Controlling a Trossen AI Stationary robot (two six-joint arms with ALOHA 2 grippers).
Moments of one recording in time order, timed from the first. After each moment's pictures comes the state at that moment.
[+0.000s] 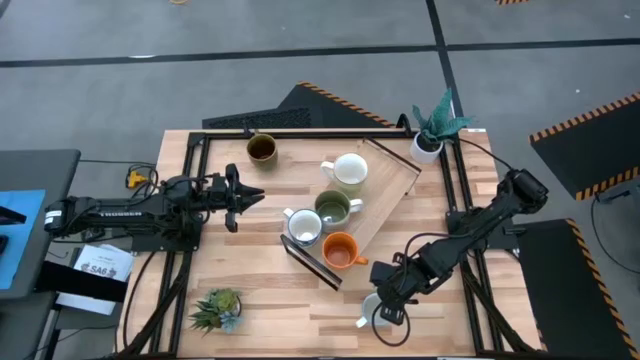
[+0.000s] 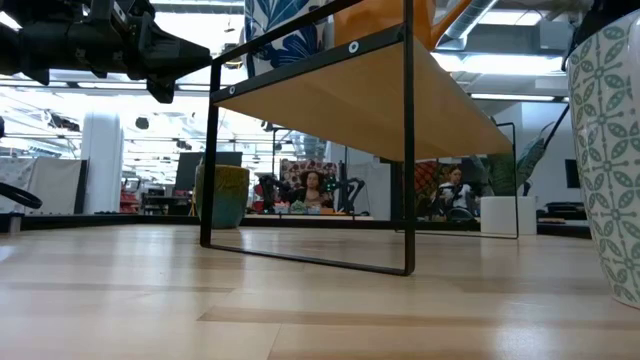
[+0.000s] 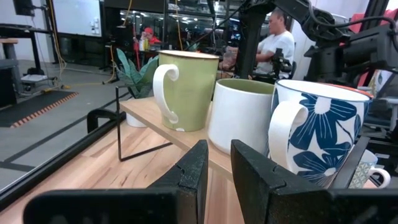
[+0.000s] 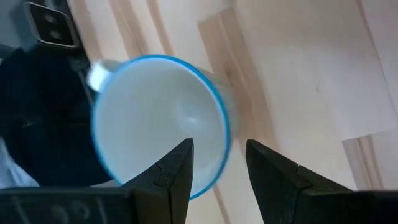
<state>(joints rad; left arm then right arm) 0.19 0.55 0.17 0.52 0.04 -0.12 0.62 1.59 1.16 -0.72 0.00 1.01</state>
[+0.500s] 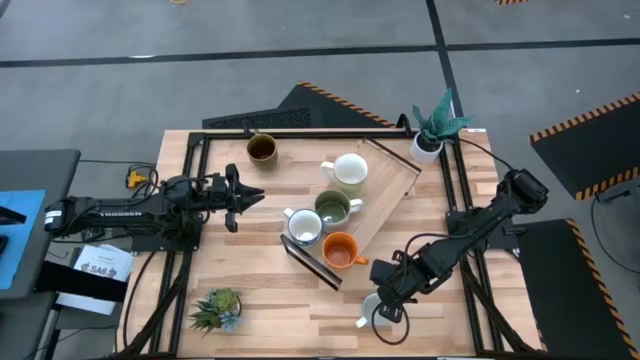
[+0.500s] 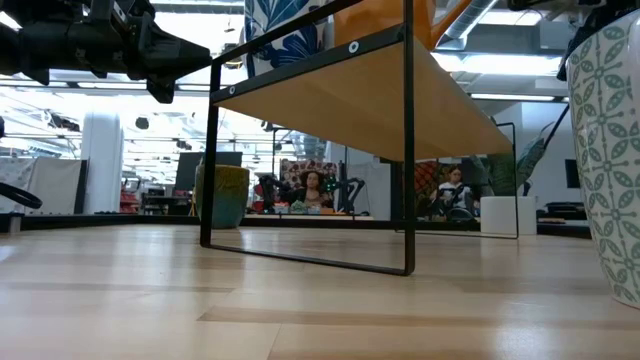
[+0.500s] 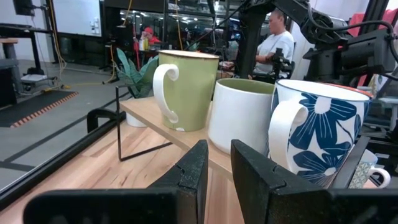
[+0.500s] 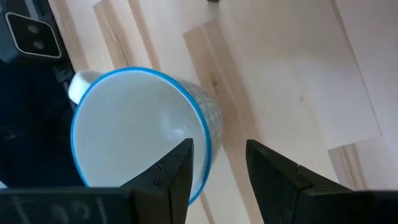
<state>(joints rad) 0.19 0.55 0.17 0.52 0.04 -0.12 0.62 1.59 1.14 -0.71 0.05 1.01</state>
